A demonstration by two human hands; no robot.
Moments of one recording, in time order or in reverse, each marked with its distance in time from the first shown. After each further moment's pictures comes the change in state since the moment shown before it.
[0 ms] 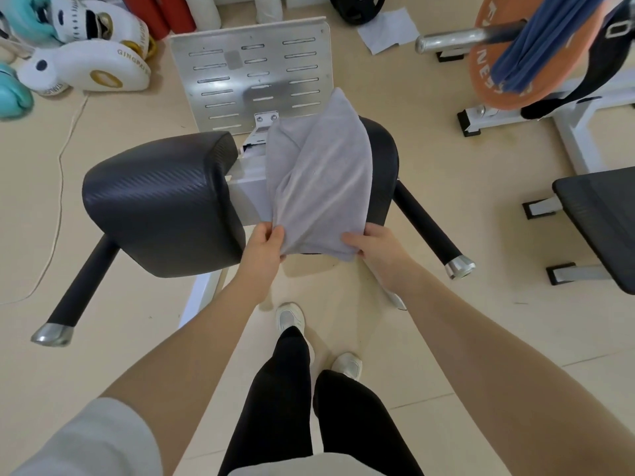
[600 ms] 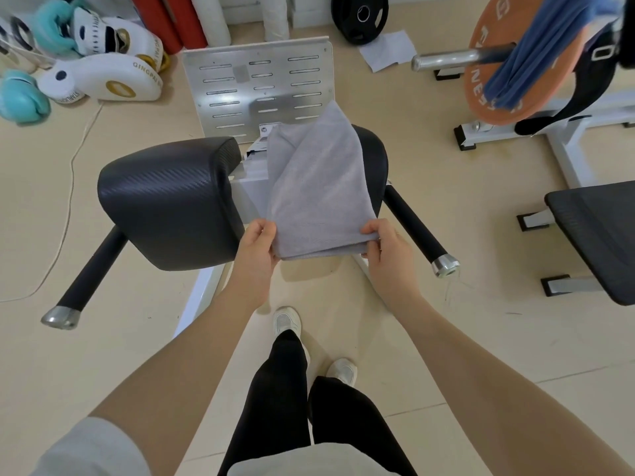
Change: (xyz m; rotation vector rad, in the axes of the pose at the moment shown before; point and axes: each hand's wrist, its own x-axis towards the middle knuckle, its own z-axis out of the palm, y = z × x) left_hand -0.038 0.007 0.001 -0.385 -0.041 0.086; right_hand -0.051 0.012 -0.011 -0.582 0.352 -0.503
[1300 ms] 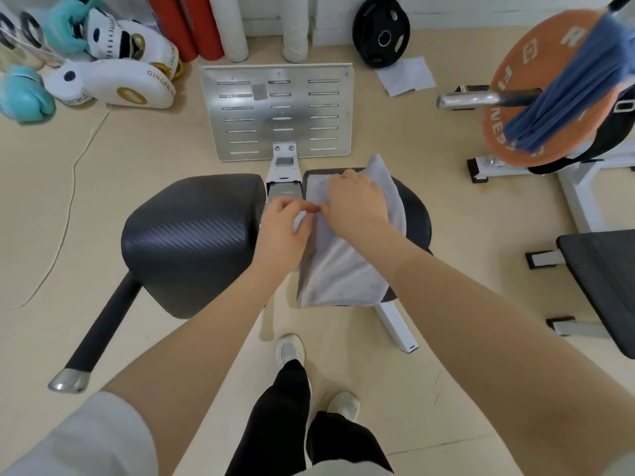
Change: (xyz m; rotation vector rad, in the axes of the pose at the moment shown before) left_hand 0.106 0.078 -0.007 0.818 0.004 0.474; right_hand 0.168 -0.137 0.058 -0.793 -0.228 -0.207
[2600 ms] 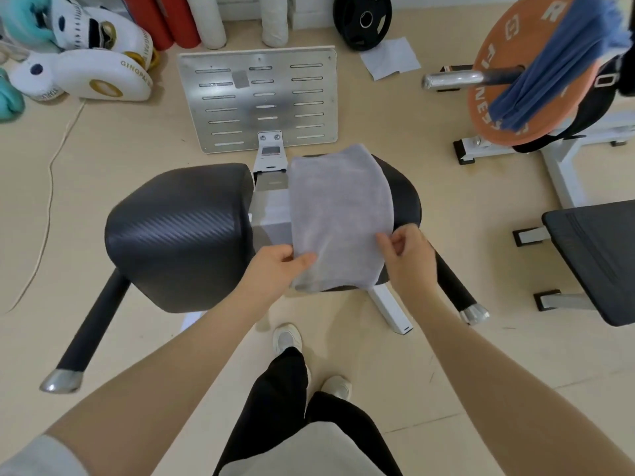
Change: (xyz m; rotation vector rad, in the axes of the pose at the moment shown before) left_hand -0.058 -0.005 0.000 -0.315 -0.344 -0.452; right_hand -0.104 0.079 0.064 0.717 0.225 0.457
